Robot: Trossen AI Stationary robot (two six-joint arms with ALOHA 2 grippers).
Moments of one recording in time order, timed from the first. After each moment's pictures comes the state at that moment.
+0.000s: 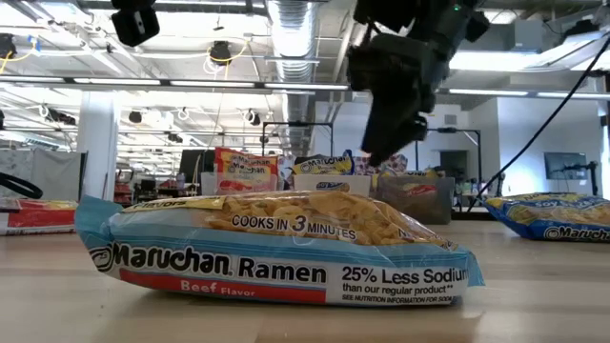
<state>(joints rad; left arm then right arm) 0.09 0.65 0.79 -0.39 0.20 -0.59 0.03 1.62 1.06 -0.43 -0.02 0.43</state>
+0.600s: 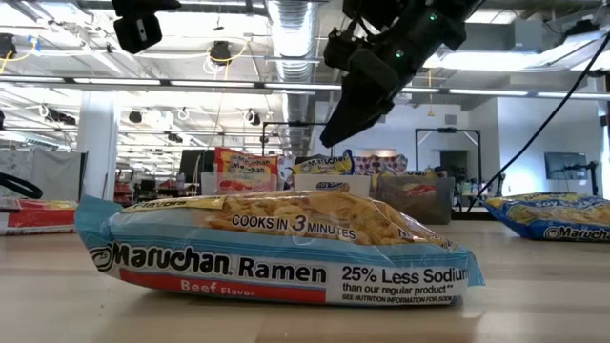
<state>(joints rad) 0.09 0.69 0.79 -0.41 0.19 -0.59 -0.03 1.66 1.08 -0.19 0.11 0.02</state>
